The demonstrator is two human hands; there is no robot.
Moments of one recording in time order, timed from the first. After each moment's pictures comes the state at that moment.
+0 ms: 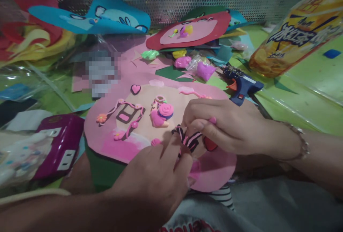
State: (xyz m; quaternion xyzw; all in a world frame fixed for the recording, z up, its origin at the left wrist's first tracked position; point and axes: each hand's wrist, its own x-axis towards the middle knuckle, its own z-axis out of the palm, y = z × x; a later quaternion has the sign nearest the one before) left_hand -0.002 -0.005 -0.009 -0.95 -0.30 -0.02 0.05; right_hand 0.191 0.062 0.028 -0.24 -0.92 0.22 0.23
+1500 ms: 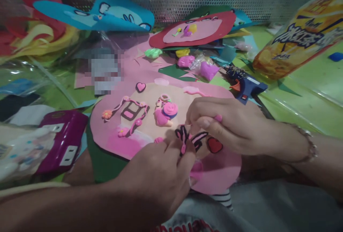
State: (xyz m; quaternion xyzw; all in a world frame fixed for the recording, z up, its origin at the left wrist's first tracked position) left_hand -0.001 0.004 -0.005 -0.97 -0.24 -0.02 0.08; right_hand 0.192 0.063 0.029 -0.24 -0.92 0.21 0.22
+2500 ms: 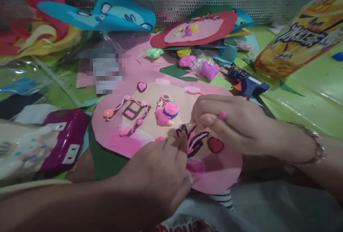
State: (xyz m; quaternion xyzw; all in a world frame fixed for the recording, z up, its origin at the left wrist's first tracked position) left_hand -0.006 -0.003 -0.017 -0.95 -0.29 -0.05 0.09; right_hand 0.194 0.060 0.030 -0.25 -0.92 0.19 0.23
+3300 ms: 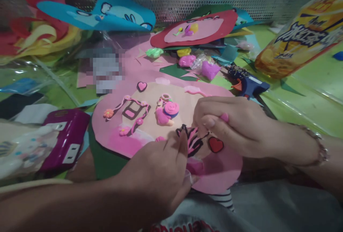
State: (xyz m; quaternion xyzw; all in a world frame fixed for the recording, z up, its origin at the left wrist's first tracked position) left_hand -0.004 -0.001 -0.015 -0.96 -0.27 -0.01 0.12; right_hand 0.193 0.058 0.033 -0.25 -0.91 0.20 0.24
